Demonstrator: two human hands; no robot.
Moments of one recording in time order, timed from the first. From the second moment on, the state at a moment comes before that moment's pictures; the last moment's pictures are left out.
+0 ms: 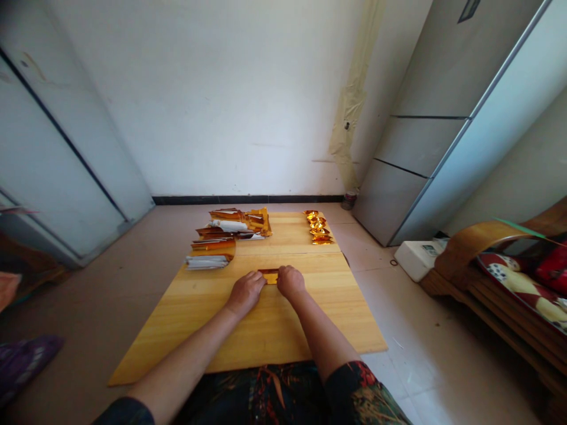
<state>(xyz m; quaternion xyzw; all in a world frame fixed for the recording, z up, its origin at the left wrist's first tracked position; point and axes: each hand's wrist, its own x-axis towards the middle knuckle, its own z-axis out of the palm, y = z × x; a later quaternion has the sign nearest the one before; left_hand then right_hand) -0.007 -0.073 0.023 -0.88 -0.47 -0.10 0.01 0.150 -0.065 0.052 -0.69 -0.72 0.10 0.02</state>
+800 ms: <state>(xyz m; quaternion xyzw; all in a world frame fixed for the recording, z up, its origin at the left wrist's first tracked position) -0.008 -0.093 0.027 -0.87 -0.49 -0.09 0.00 0.143 -0.044 0.061 -0.76 -0.63 0.17 0.00</state>
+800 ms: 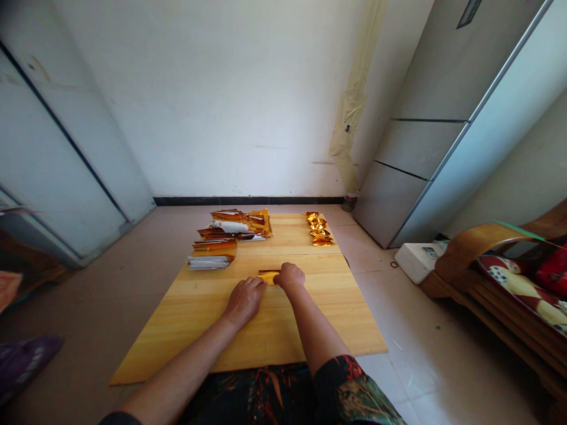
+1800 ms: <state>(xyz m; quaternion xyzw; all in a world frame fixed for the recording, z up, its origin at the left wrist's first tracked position) -0.007 -0.092 0.026 -0.87 -0.49 -0.08 0.02 0.143 -0.062 0.055 -0.72 -0.66 0.20 0.11</state>
